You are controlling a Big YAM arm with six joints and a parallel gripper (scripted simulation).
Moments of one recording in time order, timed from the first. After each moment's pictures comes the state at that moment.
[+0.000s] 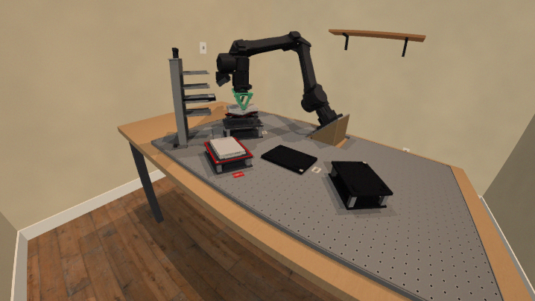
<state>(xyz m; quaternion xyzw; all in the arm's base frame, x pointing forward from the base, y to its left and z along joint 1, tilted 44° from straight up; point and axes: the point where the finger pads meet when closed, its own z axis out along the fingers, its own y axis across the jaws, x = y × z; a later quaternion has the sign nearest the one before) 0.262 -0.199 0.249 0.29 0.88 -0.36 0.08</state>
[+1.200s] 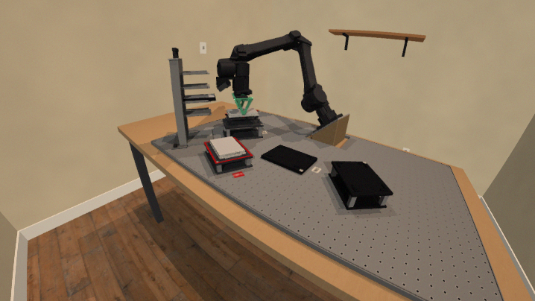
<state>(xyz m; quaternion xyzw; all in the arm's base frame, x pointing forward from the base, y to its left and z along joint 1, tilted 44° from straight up) 0.259 -0.214 0.234 0.29 0.88 -0.36 0.08</state>
